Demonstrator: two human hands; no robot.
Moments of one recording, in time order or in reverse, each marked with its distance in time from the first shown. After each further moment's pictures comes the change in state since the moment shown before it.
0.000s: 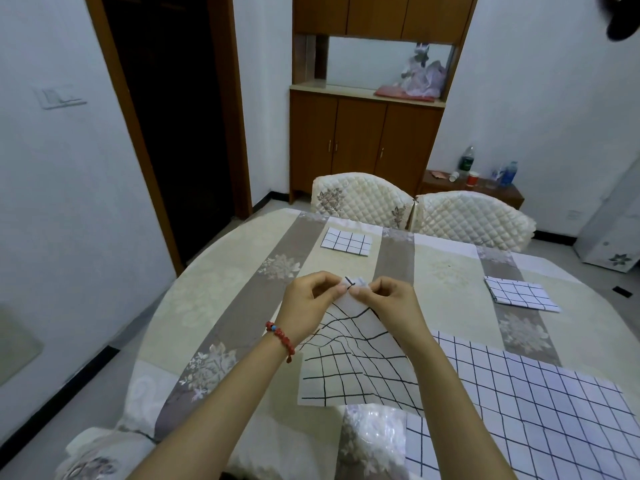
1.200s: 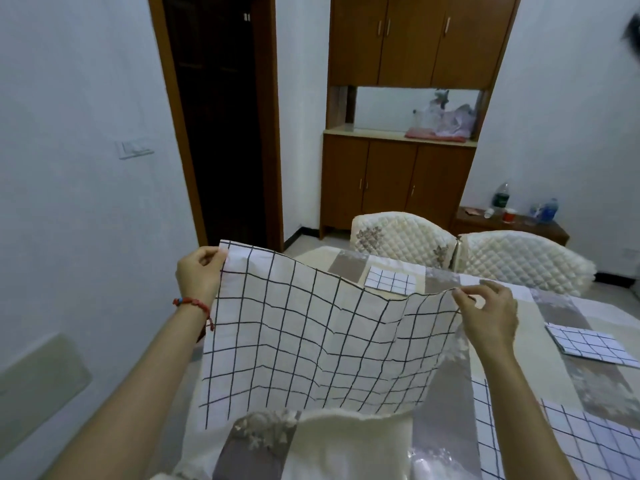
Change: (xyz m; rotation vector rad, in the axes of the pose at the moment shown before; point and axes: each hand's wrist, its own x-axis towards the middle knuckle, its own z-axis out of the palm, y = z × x) left_hand 0.050 -0.012 -0.238 0.255 0.776 -0.072; right_hand 0.059 -0.005 -0.008 -0.507 0.584 -0.059
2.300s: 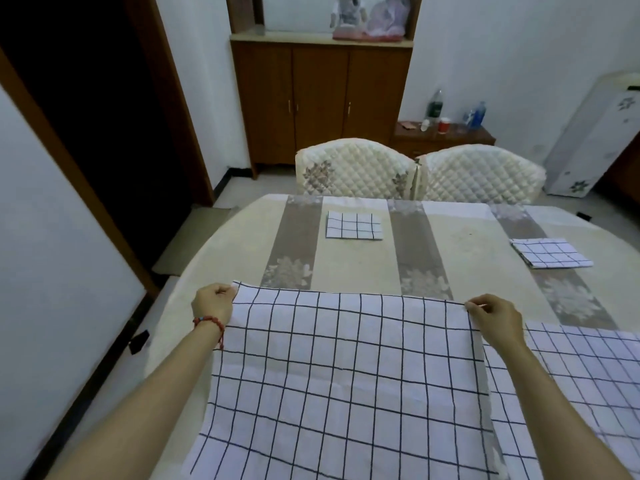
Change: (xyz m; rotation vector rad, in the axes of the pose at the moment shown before) left_hand 0.034 -0.178 0.164 0.311 -0.459 -0.318; right_hand 0.024 0.143 0.072 -0.212 -0.132 0.404
